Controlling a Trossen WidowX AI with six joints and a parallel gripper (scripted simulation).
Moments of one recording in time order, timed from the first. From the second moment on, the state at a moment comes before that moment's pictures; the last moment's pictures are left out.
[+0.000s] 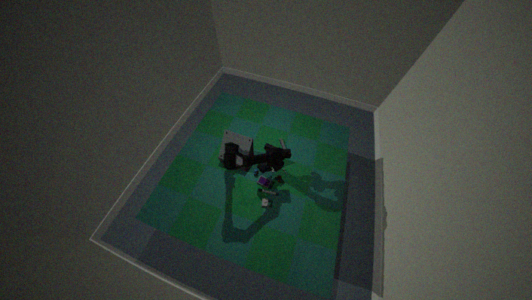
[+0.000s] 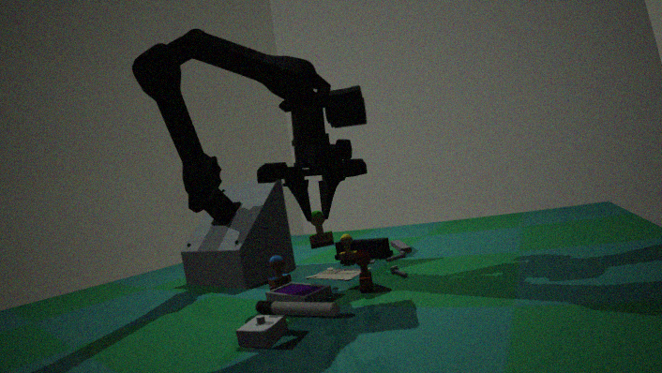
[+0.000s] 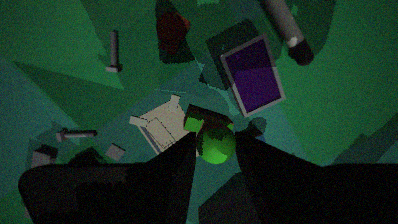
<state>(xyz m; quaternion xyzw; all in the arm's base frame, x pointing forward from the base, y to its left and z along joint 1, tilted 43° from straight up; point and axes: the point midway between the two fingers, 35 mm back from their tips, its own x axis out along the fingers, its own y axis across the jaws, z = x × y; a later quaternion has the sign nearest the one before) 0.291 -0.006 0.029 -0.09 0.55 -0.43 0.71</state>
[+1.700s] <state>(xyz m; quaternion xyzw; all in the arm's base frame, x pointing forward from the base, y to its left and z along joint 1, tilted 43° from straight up) 0.285 0.043 -0.035 0.14 0.41 -0.59 0.68</state>
